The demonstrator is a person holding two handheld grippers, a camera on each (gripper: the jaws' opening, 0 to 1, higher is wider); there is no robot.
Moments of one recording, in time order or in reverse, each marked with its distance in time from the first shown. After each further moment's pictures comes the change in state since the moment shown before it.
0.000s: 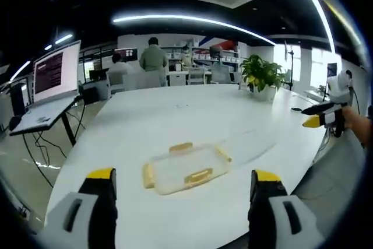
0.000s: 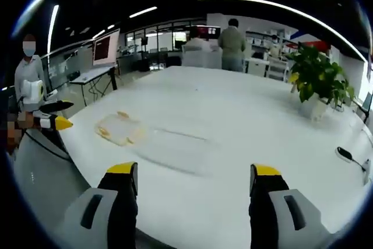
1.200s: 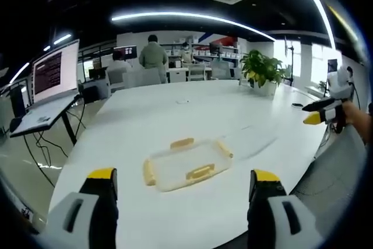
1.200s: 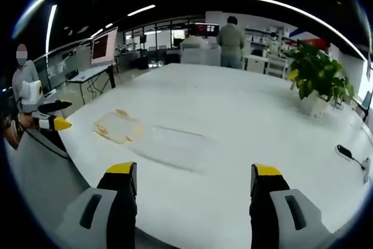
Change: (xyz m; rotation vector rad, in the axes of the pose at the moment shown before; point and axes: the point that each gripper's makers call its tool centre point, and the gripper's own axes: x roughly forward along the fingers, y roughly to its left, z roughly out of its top) left arm 0.001 0.001 -0.007 0.019 0.025 0.003; right arm 0.006 -0.002 -0.008 0.004 0.038 0.000
